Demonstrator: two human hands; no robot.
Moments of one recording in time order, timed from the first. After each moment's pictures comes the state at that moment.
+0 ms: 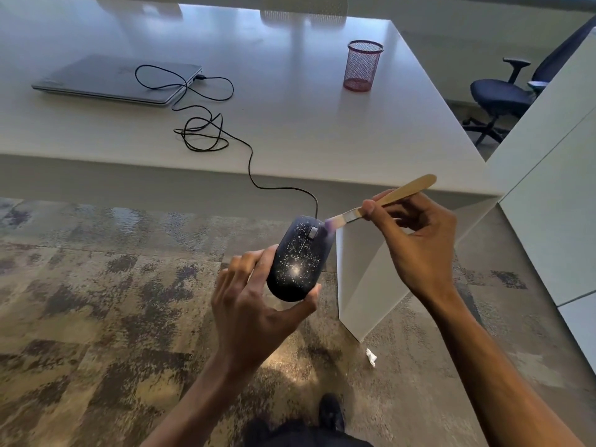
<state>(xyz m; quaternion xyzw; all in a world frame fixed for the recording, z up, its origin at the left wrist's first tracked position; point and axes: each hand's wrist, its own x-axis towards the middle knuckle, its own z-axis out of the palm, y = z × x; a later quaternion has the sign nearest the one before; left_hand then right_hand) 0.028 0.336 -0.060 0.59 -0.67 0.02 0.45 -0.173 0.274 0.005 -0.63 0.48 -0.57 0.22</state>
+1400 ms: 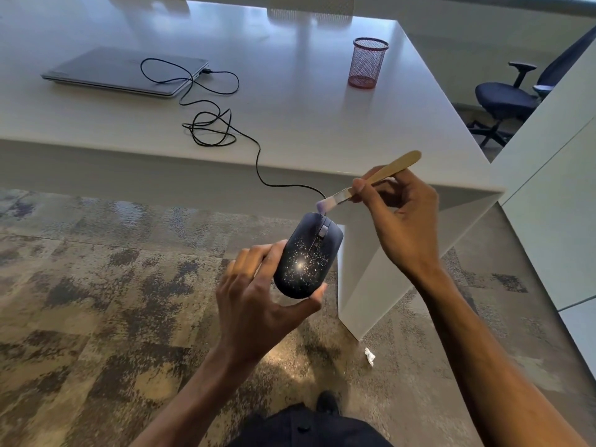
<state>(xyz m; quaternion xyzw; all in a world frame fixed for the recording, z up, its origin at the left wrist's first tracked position) 0.024 0.344 -0.059 0.57 -0.69 0.02 0.44 -0.158 0.265 0.014 -0.64 0.47 -0.55 0.26</state>
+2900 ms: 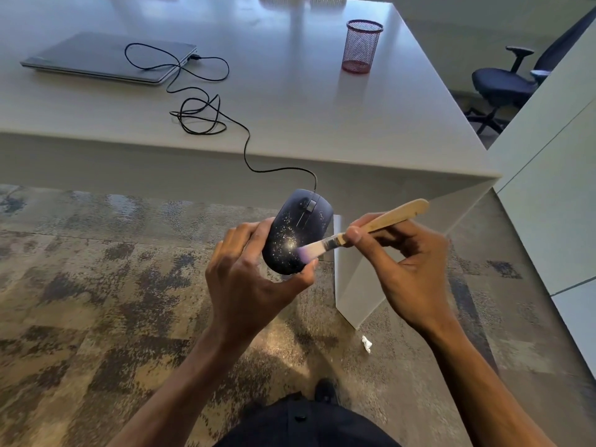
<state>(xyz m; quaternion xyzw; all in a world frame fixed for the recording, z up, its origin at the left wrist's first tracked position) 0.024 0.331 -0.059 0.59 -0.67 0.04 0.45 -0.169 0.326 -0.008 -0.66 0.43 -0.55 0.28</state>
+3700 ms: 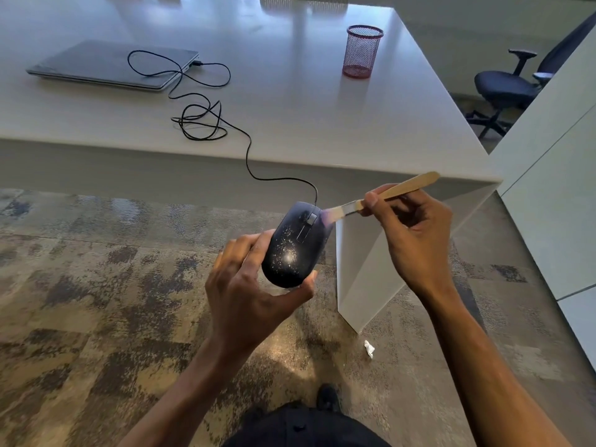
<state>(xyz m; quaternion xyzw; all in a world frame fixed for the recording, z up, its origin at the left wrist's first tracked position) 0.023 0.340 -0.057 0.58 -0.68 0.01 0.45 -0.179 0.285 -0.005 -0.61 0.47 -0.57 0.27</state>
